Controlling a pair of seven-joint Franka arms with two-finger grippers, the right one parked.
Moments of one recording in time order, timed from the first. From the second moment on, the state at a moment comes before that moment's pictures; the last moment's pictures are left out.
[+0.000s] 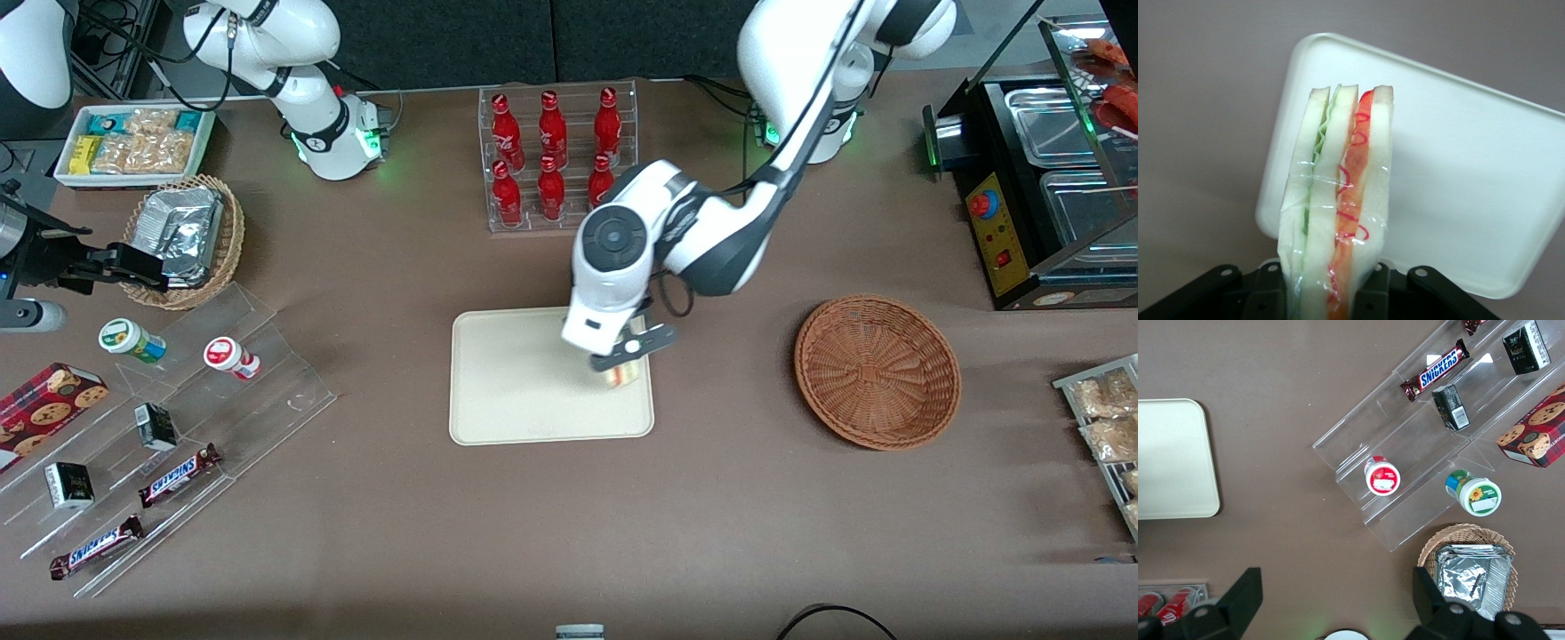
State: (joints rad) arm -0.64 0.65 -0.13 -1.33 -0.01 1.94 -1.06
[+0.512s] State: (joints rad) arm -0.73 0.79 -0.12 -1.28 0.00 2.06 -0.97
